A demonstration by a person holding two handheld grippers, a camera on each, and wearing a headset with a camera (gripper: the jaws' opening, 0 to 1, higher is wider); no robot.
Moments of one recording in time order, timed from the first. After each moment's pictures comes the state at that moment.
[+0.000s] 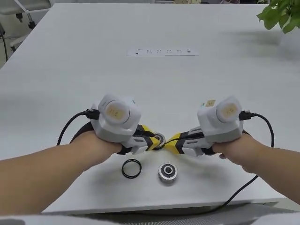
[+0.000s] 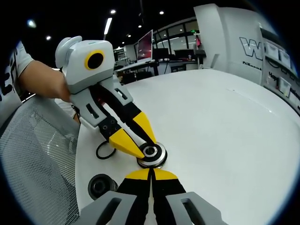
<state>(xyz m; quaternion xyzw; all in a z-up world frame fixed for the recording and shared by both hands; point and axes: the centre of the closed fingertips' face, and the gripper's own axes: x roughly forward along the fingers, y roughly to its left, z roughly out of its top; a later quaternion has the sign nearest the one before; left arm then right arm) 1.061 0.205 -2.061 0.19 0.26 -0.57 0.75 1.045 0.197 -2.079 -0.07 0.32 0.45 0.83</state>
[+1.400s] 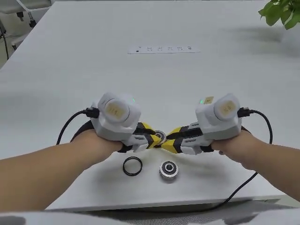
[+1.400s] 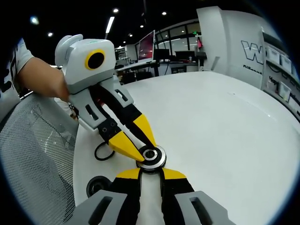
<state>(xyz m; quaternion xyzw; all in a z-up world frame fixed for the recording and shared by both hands) 1.059 0.205 -2.061 0.19 0.25 -0.57 0.76 1.047 0.201 -2.077 -0.09 0.31 0.45 0.83</state>
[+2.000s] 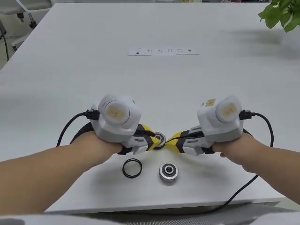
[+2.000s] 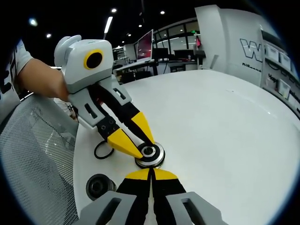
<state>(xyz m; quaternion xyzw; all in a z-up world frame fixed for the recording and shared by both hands) 1.059 0.205 -2.061 0.19 0.26 -0.57 0.76 1.046 0.197 -2.079 -0.08 0.31 0.45 0.83</state>
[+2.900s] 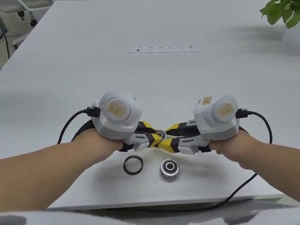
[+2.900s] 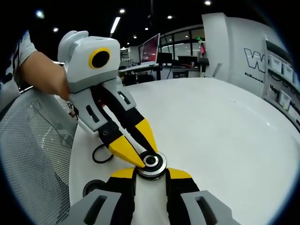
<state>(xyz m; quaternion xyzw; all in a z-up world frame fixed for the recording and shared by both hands) 1.060 0.205 -2.061 0.19 0.26 -0.57 0.76 1.052 0.208 -2.075 -0.11 0.28 0.45 0.84</state>
